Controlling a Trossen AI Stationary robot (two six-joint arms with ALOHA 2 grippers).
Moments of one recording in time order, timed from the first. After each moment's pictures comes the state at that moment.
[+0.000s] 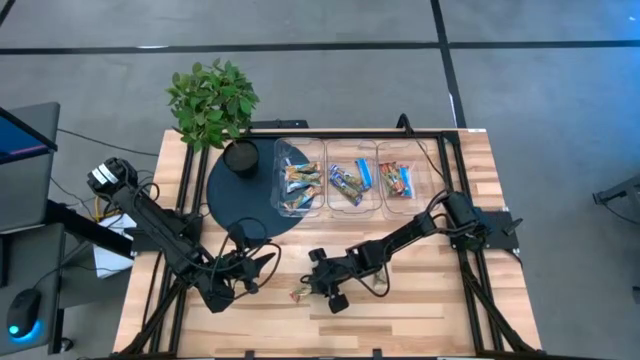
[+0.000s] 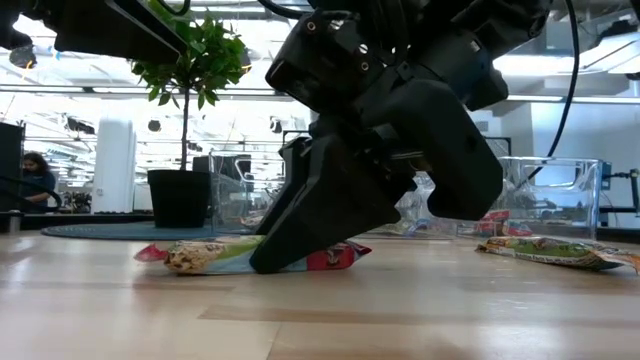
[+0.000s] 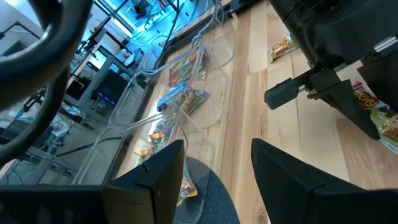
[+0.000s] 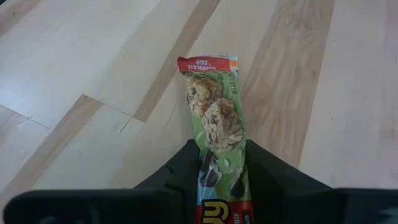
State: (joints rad) left arm -0.78 1.35 0.75 -0.28 -1.13 -0.18; right arm 0.33 2.14 1.22 0.14 -0.02 -0.16
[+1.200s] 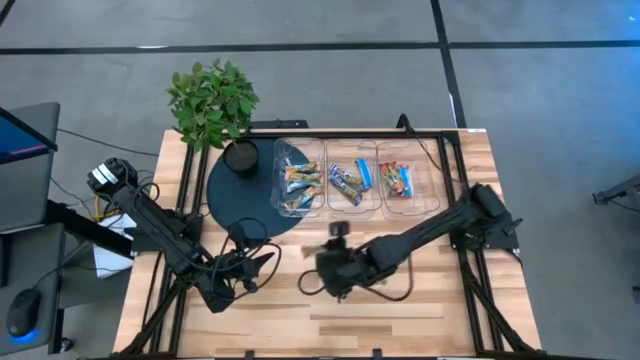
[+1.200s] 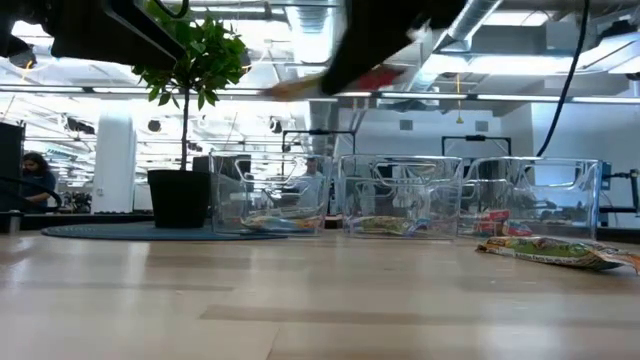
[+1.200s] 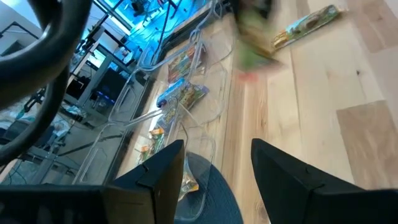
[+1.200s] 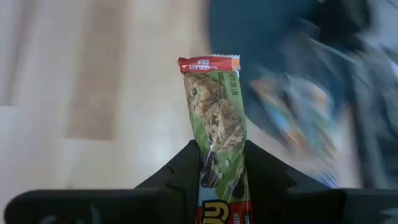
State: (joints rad) left arm -0.78 1.35 0.75 -0.32 -1.12 -0.19; right arm 0.43 1.94 1.58 -0.74 0.58 0.06
